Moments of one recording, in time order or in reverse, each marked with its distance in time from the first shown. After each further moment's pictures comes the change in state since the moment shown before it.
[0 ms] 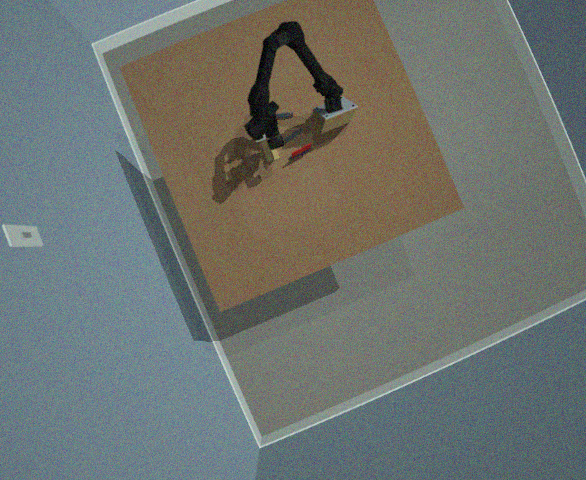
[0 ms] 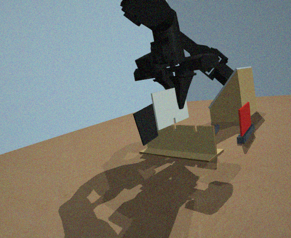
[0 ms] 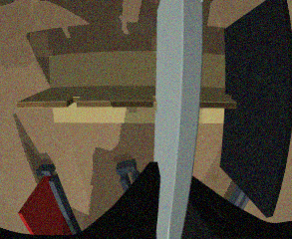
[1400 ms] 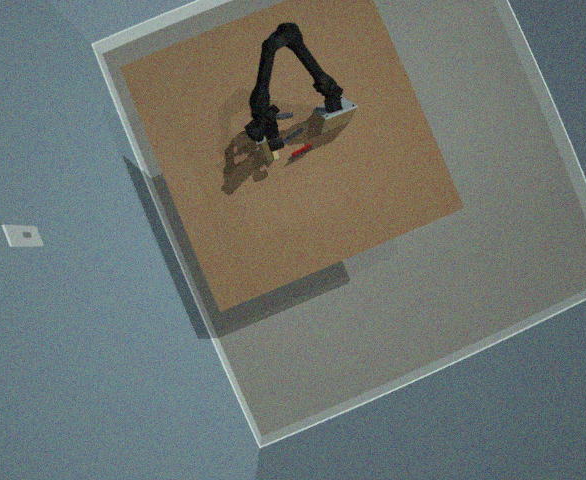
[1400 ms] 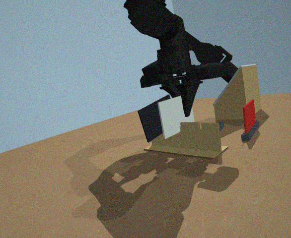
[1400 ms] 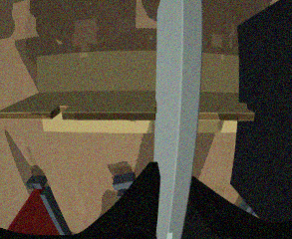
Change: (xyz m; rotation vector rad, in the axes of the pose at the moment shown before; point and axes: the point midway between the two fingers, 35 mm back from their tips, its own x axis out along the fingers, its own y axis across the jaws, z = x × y) arm 0.023 0.000 0.000 0.000 0.000 -0.001
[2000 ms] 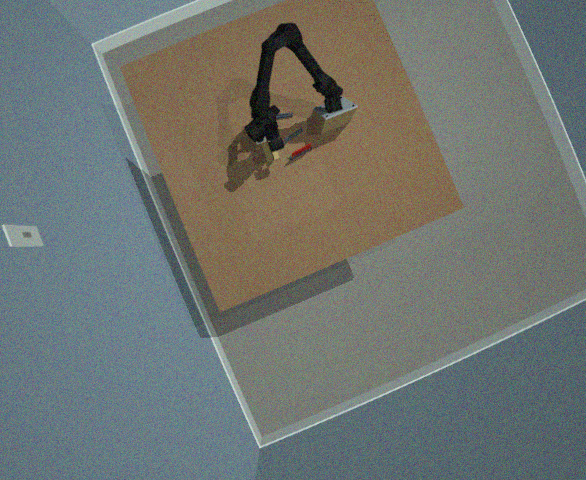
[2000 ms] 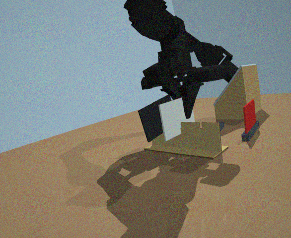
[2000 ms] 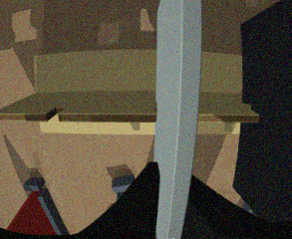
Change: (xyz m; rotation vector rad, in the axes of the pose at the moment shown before) arm 0.005 0.000 -0.001 -0.002 0.001 -0.001
